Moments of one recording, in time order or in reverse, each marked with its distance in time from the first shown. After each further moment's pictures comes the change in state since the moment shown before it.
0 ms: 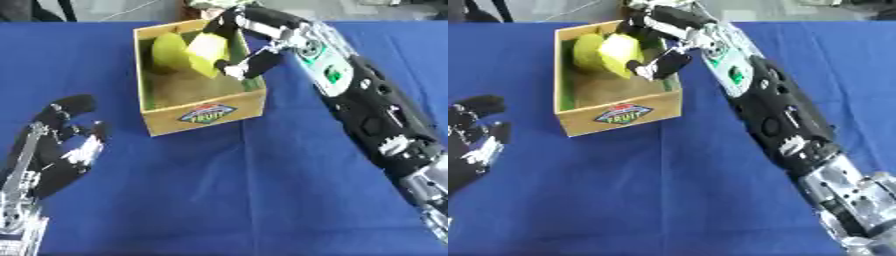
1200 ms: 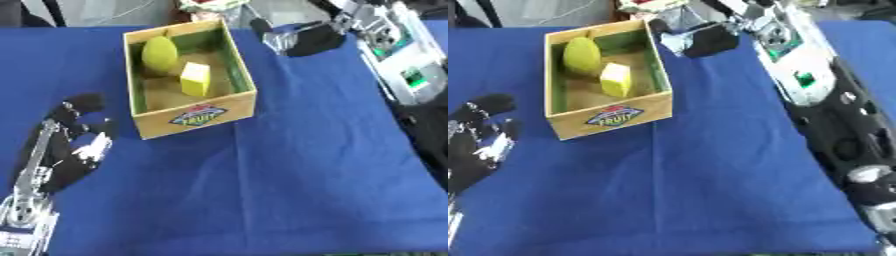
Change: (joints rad) left arm 0.024 0.000 0.021 0.000 -0.003 0.004 0.024; right arm 0.248 -0.199 -0.081 -0.559 -0.279 0.186 -0.243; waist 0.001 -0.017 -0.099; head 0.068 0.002
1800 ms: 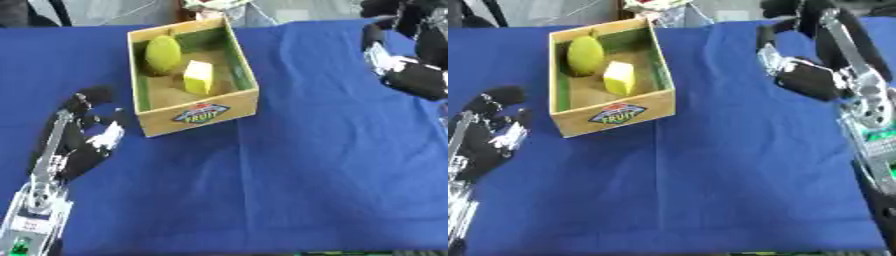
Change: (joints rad) left arm 0.009 0.000 0.012 0.006 0.000 0.005 0.028; right arm 0.454 0.068 -0.196 -0.223 -0.253 0.149 -0.205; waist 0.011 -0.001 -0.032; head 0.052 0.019
